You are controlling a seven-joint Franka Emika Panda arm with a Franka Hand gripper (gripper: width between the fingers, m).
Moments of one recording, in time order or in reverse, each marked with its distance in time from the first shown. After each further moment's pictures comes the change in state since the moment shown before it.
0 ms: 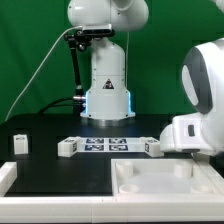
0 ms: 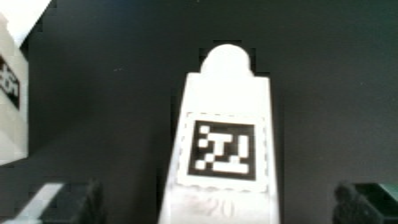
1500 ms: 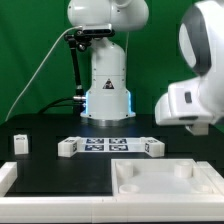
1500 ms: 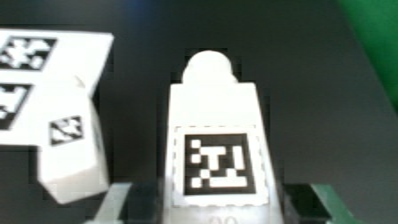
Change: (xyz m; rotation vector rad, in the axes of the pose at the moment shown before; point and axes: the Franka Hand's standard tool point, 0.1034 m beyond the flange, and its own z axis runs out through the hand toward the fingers) arm -0.060 0.022 -0.063 -0.001 -0.022 -0.056
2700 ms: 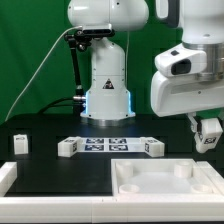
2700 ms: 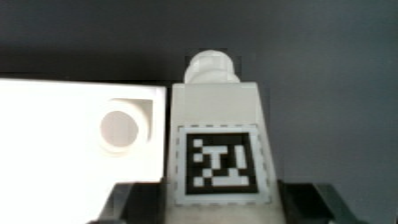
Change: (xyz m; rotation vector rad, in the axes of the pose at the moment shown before) arm 0.041 0.009 -0.069 0.034 0.873 -0.103
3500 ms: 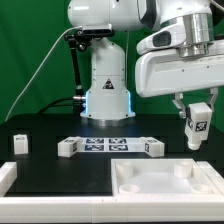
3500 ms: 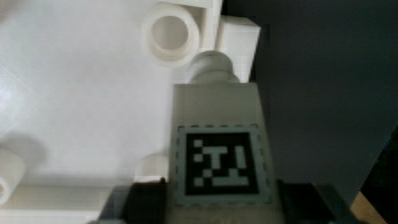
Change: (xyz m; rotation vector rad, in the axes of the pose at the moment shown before) arm 0.009 0.023 -0.032 -0.028 0.313 -0.094
